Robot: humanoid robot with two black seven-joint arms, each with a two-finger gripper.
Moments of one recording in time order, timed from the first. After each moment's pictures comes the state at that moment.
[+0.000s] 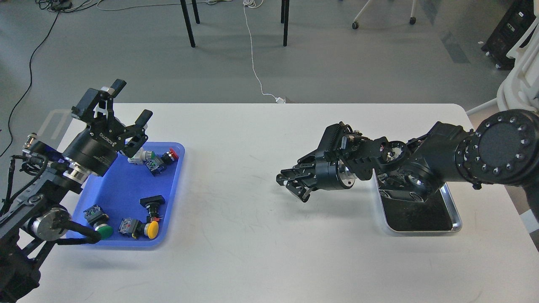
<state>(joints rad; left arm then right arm) -0.26 0.49 -1.12 -1.15 0.64 -0.45 -0.49 1.48 0.00 -1.09 0.94 -0.97 -0.42 0.49</state>
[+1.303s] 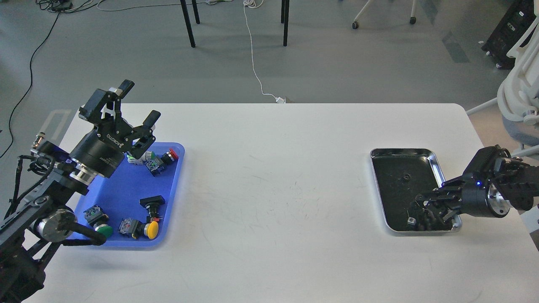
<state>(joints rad) -0.25 0.48 -1.10 -1.18 0.65 -0.45 -0.49 1.36 -0.62 -1.18 1.05 -1.22 -0.41 0.49</state>
